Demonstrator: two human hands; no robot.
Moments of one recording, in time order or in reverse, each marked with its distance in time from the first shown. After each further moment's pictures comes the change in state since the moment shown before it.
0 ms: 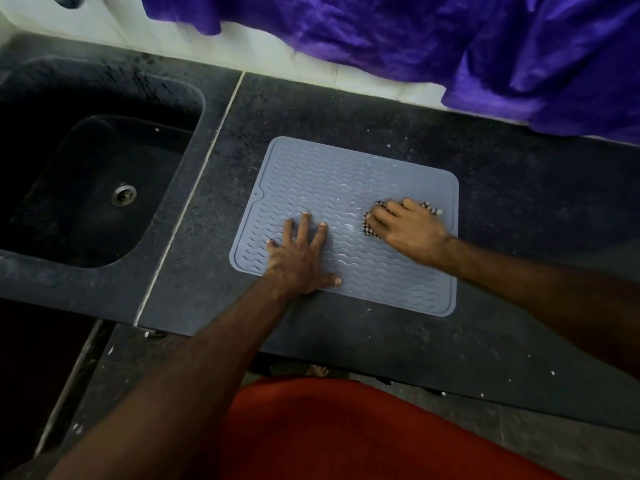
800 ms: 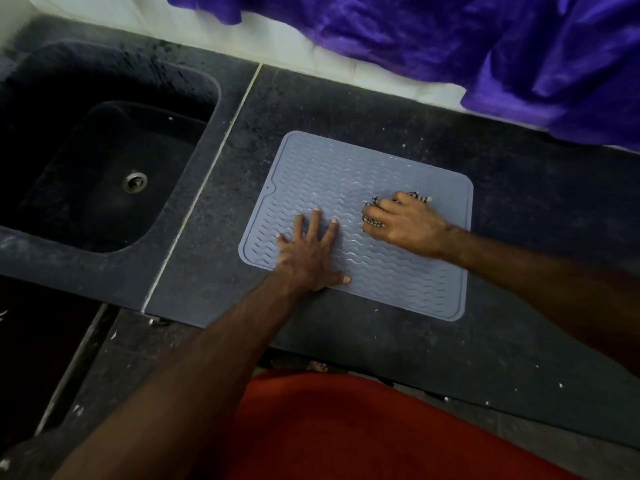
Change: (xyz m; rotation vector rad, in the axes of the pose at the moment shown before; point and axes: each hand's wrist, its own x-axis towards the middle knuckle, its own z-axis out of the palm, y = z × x) left_hand -0.001 0.001 -0.001 -0.022 -0.019 -0.013; right_hand 0.024 0.005 -0.014 0.011 0.067 -0.211
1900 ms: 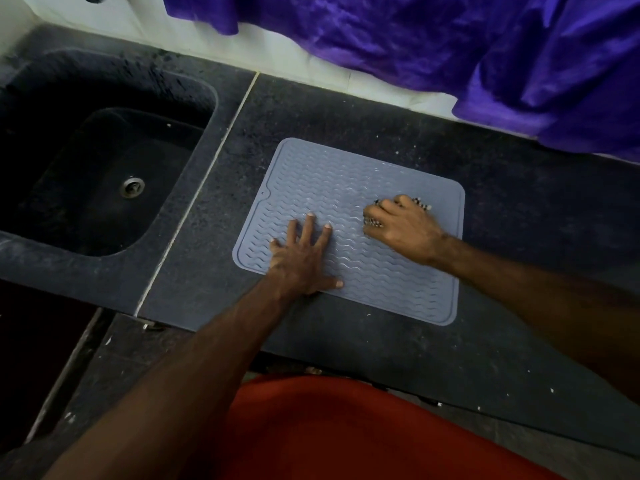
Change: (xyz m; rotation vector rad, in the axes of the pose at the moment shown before) left_hand 0.000 -0.001 0.001 0.002 0.023 0.006; right_hand -0.009 -0.001 0.005 0.037 0.041 0.139
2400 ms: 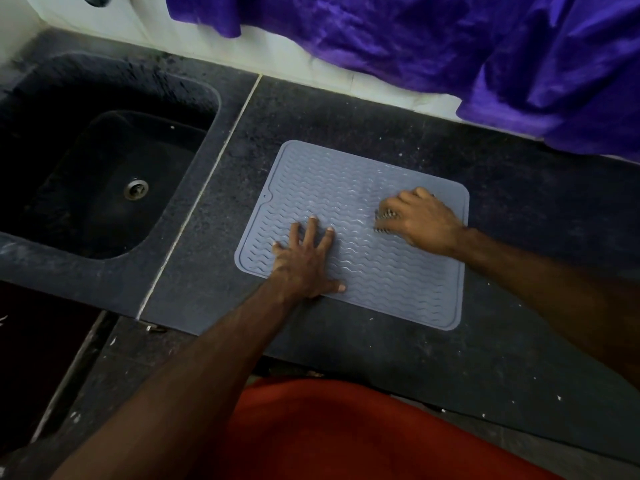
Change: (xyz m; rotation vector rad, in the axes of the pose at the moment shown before) left_hand 0.001 0.002 -0.001 0.022 -0.006 -0.014; right_hand -0.007 0.028 0.012 0.225 0.063 0.034
